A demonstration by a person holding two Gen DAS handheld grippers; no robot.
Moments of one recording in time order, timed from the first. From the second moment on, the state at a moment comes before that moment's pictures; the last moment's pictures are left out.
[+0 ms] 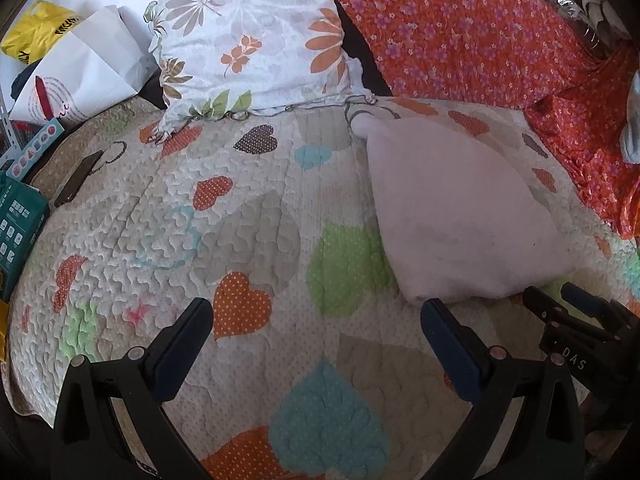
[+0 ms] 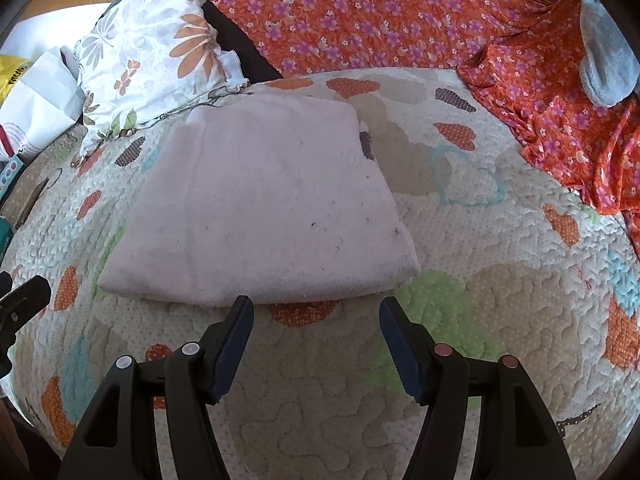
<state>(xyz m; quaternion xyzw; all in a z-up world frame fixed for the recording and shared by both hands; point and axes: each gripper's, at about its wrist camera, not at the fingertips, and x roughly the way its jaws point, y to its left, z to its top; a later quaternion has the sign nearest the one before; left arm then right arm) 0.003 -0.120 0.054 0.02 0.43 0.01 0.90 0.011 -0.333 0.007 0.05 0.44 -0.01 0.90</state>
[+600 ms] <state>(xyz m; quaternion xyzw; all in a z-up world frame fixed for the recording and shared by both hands) 0.006 -0.121 0.042 0.02 0.45 0.01 0.89 0.011 -0.331 0.003 0.04 0.44 -0.01 0.90</state>
